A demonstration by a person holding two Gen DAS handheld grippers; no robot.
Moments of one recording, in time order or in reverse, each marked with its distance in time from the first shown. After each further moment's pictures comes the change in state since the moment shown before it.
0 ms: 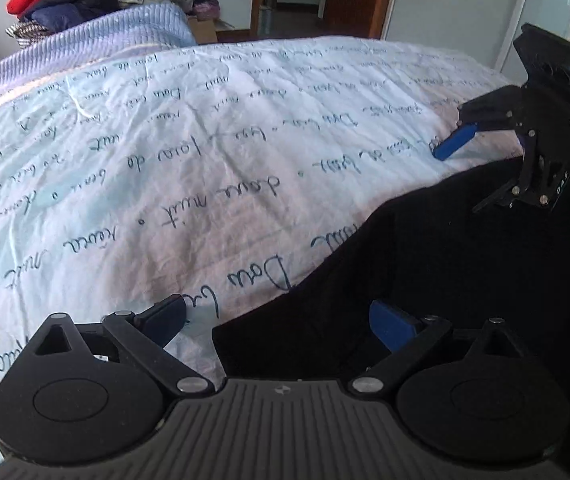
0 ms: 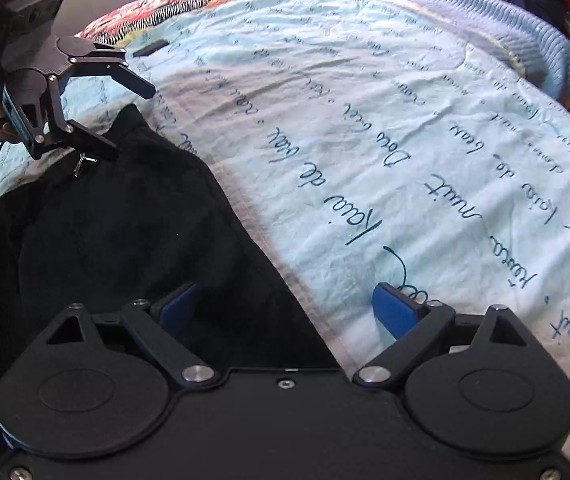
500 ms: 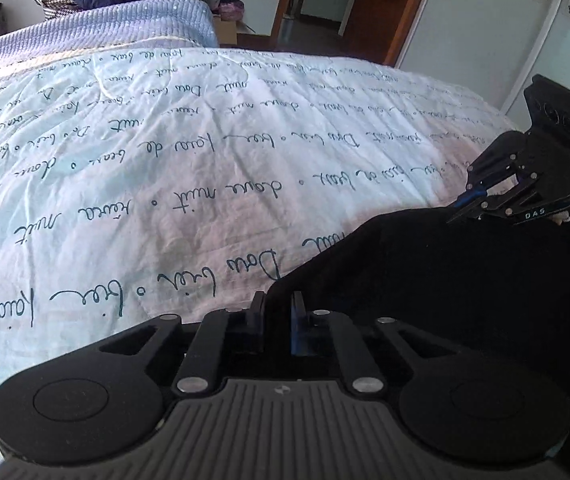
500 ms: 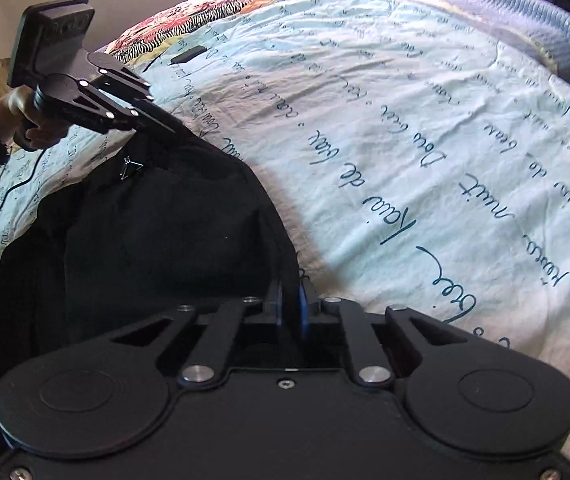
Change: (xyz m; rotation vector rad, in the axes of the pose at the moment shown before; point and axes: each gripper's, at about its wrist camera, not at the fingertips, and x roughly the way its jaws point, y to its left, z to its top) left arm -0.038 0.001 -0.007 -0.146 -0.066 -0.015; right arm -0.020 0.013 -0.006 -0.025 -0.062 0.071
